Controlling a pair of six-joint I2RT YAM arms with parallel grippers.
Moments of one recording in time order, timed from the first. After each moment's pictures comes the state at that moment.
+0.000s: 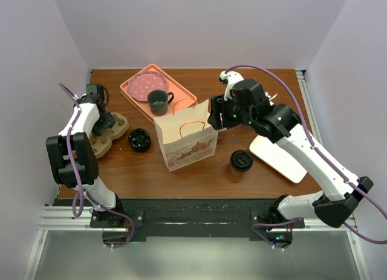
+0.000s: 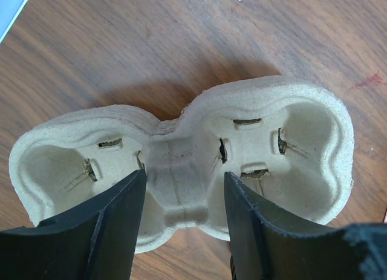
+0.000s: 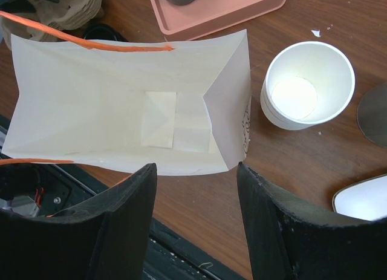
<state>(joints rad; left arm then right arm) 0.18 1.69 1.25 -0.73 -0.31 -0.56 0.72 1.32 1.54 -0.84 0.06 0.32</state>
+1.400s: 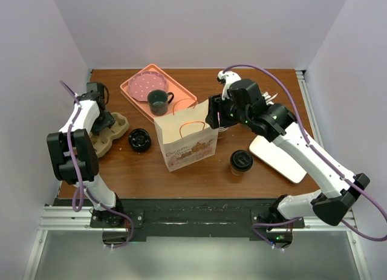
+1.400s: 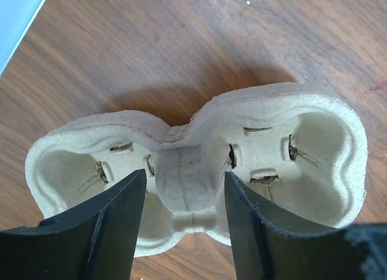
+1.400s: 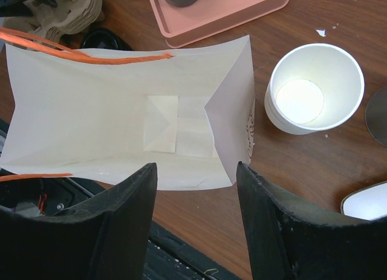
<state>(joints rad) 0.18 1.73 1.30 -0.78 -0.34 -0.54 0.72 1.34 1.53 -0.80 0.06 0.34</state>
